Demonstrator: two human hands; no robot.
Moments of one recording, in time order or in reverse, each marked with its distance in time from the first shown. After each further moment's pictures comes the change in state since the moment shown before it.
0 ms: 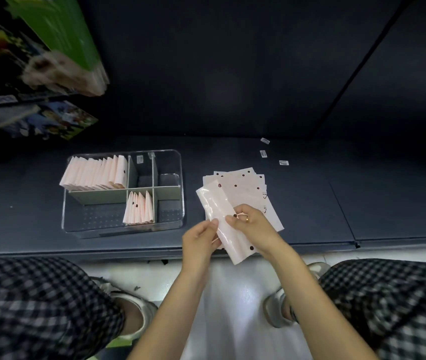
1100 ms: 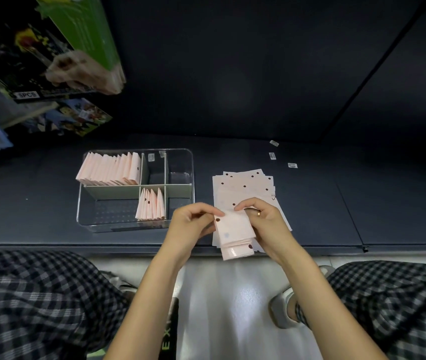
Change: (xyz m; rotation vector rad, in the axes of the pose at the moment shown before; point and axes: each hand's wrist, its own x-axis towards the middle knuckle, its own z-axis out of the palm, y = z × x) left_hand -0.001 0.057 -0.035 0.228 -0.229 0.161; right_hand -0.017 -0.015 0.009 0.319 -0.066 -0.211
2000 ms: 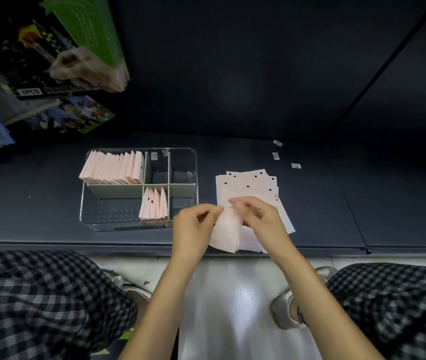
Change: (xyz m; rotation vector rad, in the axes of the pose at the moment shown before) left_hand 0.000 -0.005 0.004 0.414 0.221 0.212; right_hand 0.000 -0.005 0.018 -0.260 0.042 -0.168
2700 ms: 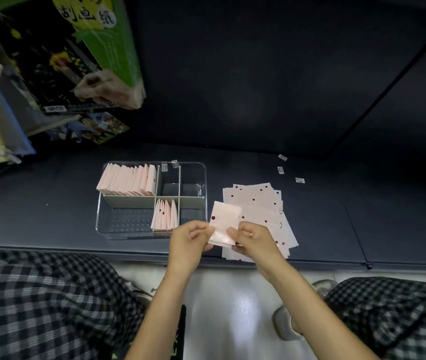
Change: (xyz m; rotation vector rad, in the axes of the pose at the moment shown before) left_hand -0.002 -0.002 -0.027 -0.296 -0.027 -0.310; right_hand 0.001 -0.002 0.025 0.091 -0.033 0.321
